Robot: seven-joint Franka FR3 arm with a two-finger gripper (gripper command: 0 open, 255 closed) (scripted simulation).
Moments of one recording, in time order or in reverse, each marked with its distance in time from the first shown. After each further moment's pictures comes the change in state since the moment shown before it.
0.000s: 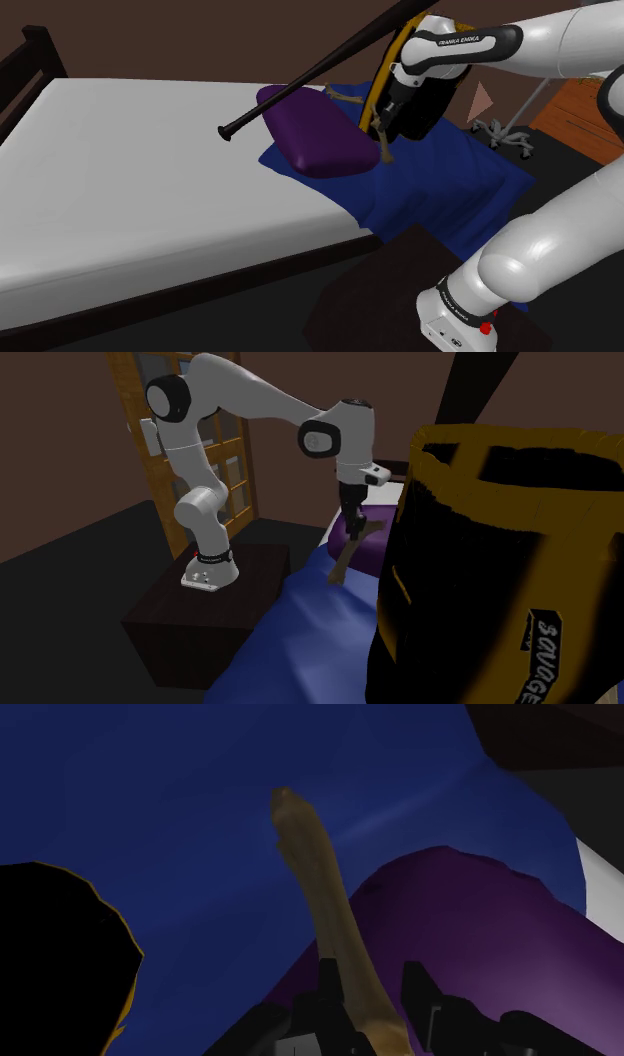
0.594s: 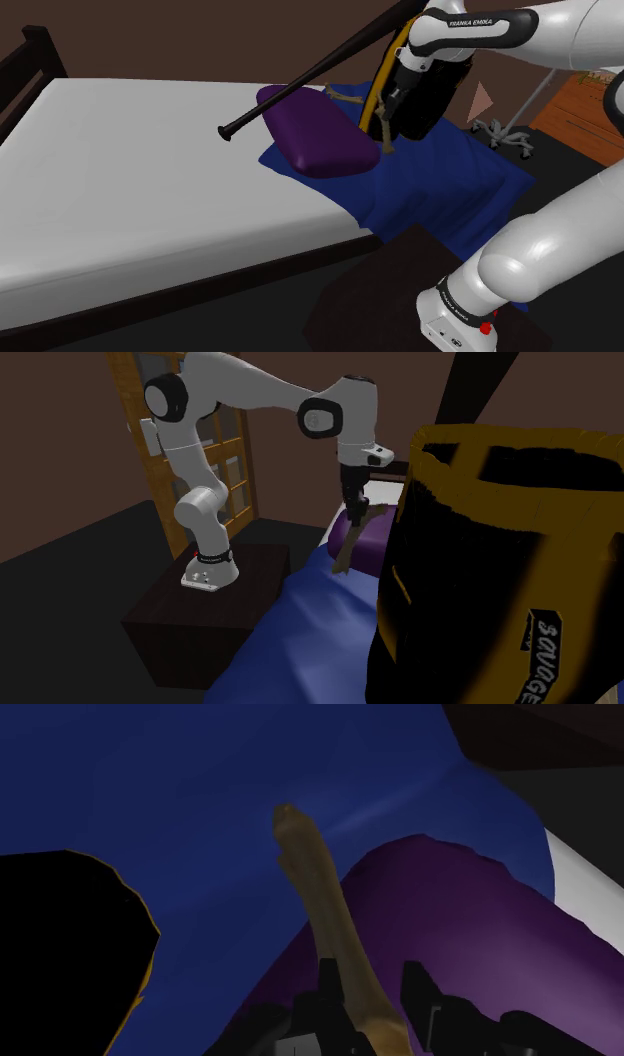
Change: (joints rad) arm 0.002 -0.019 0.005 0.096 -0.006 -0.113 0.012
